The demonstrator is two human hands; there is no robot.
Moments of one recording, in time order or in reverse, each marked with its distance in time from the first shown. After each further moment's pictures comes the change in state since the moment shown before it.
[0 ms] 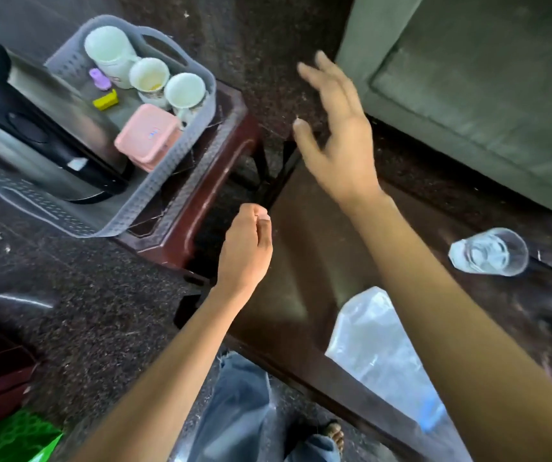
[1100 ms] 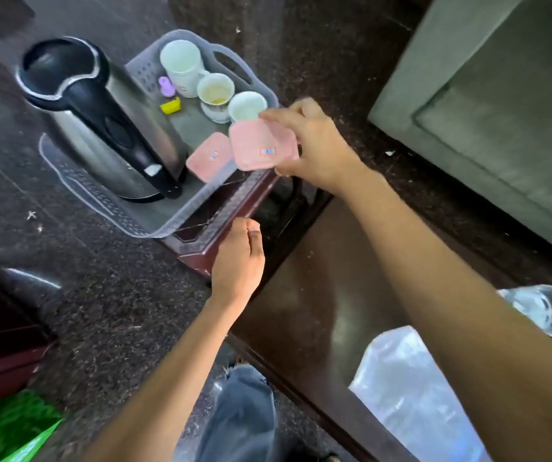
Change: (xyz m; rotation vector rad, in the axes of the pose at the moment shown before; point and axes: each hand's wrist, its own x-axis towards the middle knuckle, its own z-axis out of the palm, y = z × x) left_hand 0.014 -0.050 -0.047 -0.035 0.153 -0.158; right_hand 0.068 -0.033 0.078 -0.146 -0.595 0.024
